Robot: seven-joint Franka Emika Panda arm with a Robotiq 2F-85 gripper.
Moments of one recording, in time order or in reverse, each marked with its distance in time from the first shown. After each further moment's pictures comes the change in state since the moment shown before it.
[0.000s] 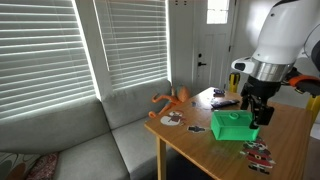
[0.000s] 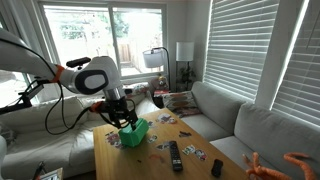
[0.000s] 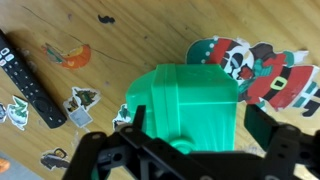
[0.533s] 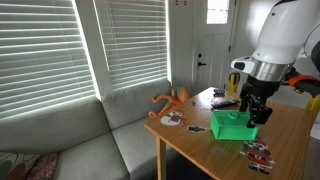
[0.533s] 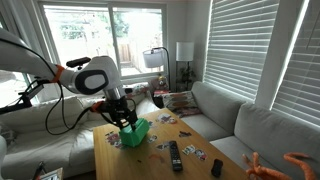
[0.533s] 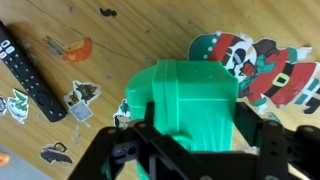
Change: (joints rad) arm 0.001 0.002 0.000 -0.001 0.000 0.020 -0.014
